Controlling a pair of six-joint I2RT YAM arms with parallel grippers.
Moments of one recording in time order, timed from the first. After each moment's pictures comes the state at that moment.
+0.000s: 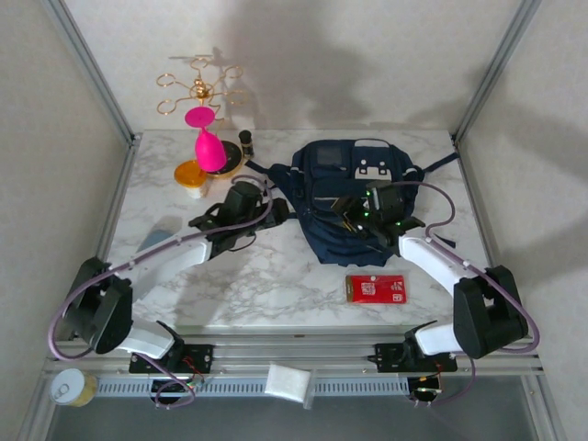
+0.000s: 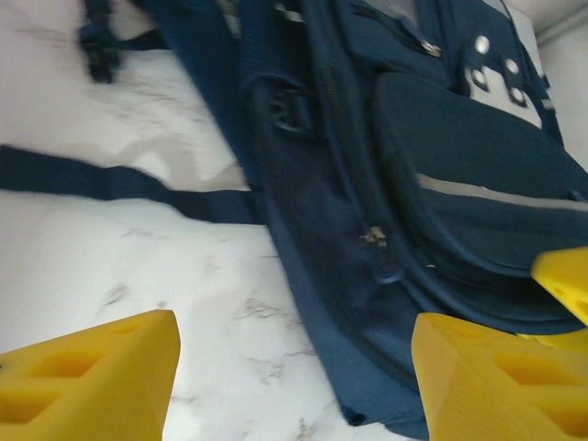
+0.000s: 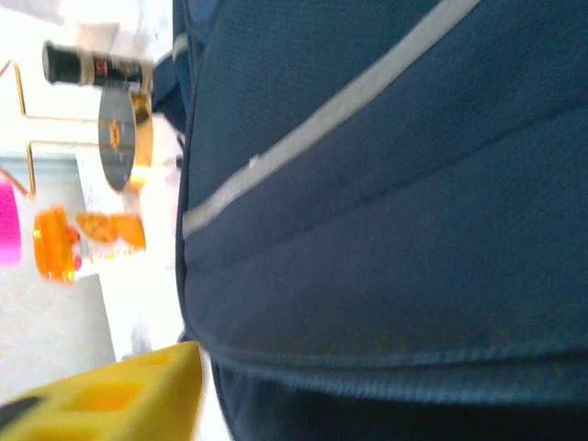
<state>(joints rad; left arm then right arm) -0.62 1.46 0.98 -0.15 -0.03 -0.75 0.41 1.39 0.83 -0.13 -0.22 1.08</state>
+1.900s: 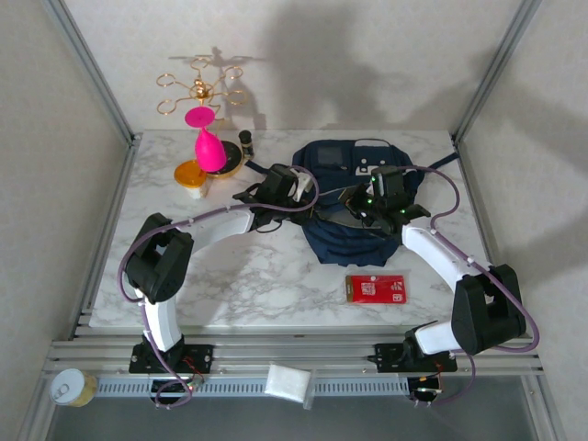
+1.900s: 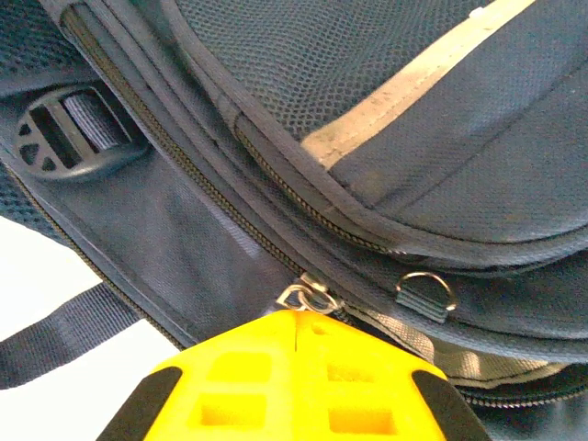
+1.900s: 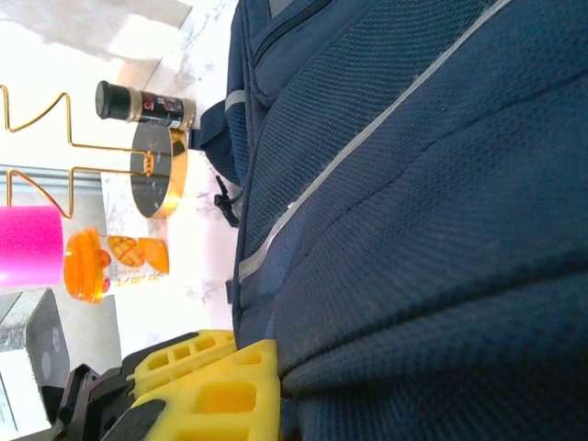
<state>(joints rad) -0.63 1.87 1.31 -0.19 0.19 -0.30 0.37 1.41 0.95 -0.21 -0.26 0.97</state>
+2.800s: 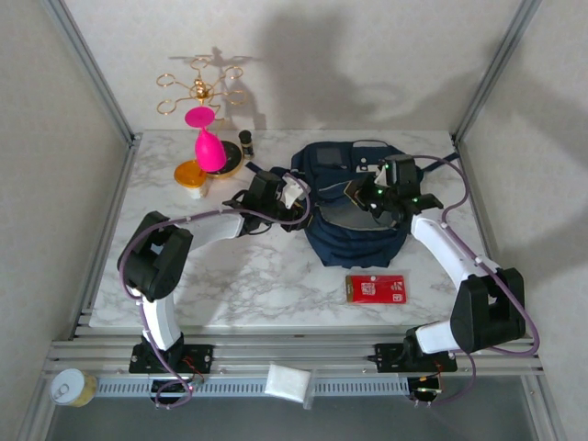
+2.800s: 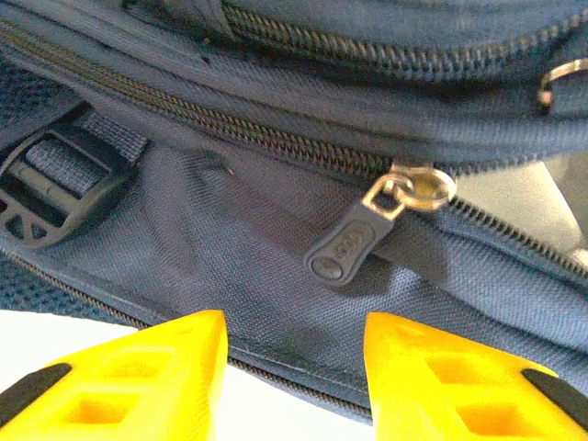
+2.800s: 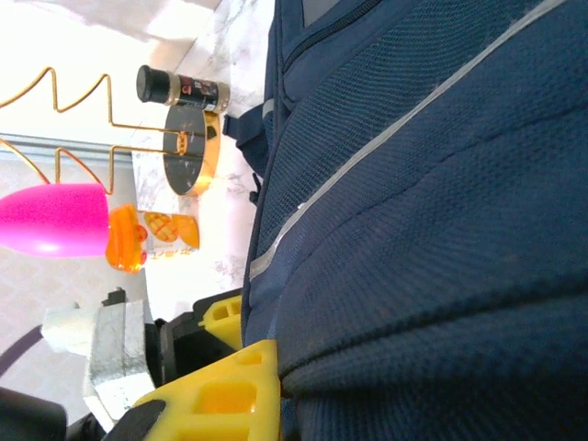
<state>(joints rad) -0.55 1.86 1.15 0.04 0.42 0.00 0.28 1.41 1.07 -0.34 -0.43 0.89</state>
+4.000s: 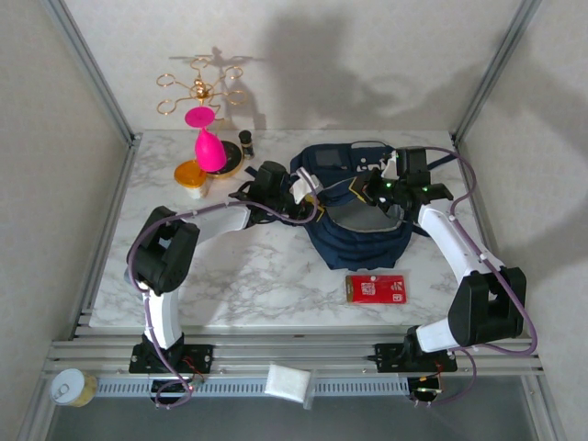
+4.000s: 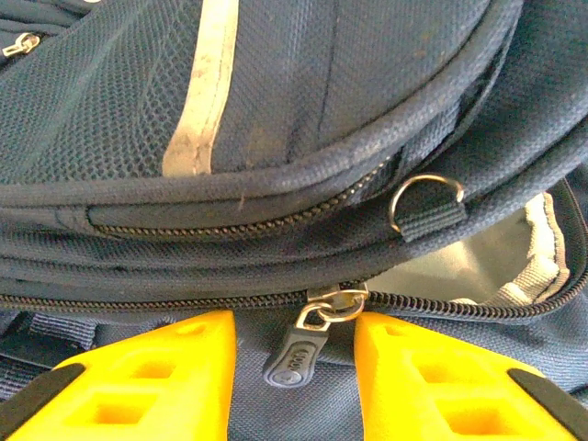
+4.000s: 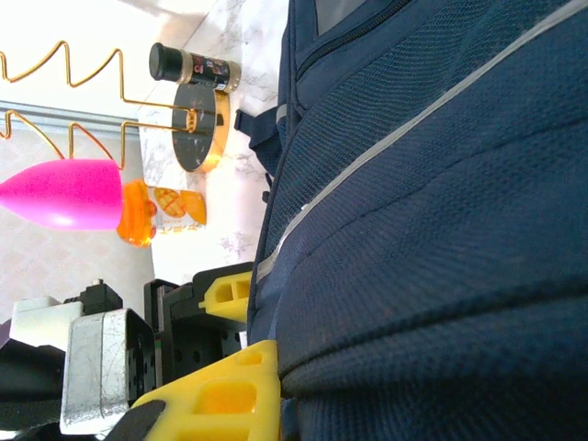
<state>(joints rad) -0.56 1.93 1.27 0.05 0.62 0.19 0.21 1.43 1.16 -0.47 -0.53 0.79</state>
